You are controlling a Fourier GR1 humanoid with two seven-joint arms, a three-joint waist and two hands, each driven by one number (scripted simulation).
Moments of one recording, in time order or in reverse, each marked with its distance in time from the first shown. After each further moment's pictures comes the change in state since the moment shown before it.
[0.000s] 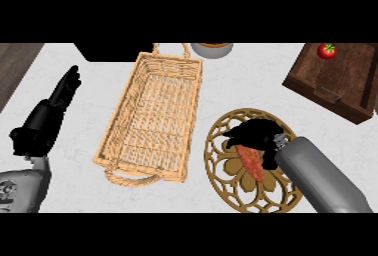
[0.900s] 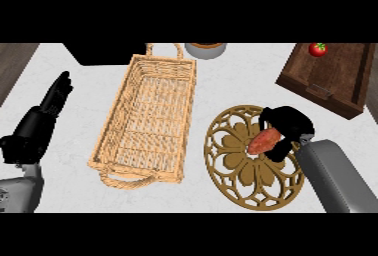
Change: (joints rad) left arm 0.049 0.002 0.037 -0.021 -0.002 -0.015 -0.015; right arm 0.089 0.038 -0.349 0.083 0.014 -0.292 0.303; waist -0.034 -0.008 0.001
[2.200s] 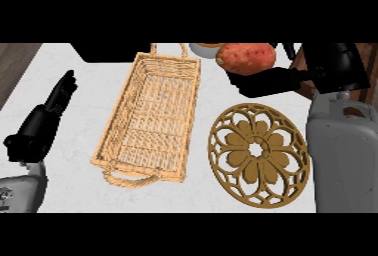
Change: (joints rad) left arm -0.013 -0.015 -0.008 -0.001 -0.013 -0.008 0.002; right arm -0.301 0.242 -0.275 -0.683 -0.404 -0.110 0.506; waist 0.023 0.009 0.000
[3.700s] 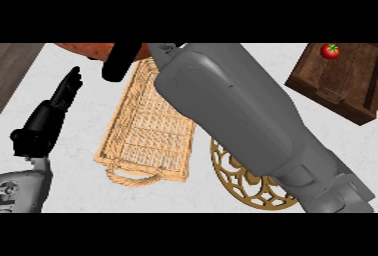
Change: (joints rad) left arm -0.034 -0.019 0.001 0.013 -0.013 -0.020 0.011; right arm -0.626 0.050 0.363 0.649 -0.262 -0.011 0.526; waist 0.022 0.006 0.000
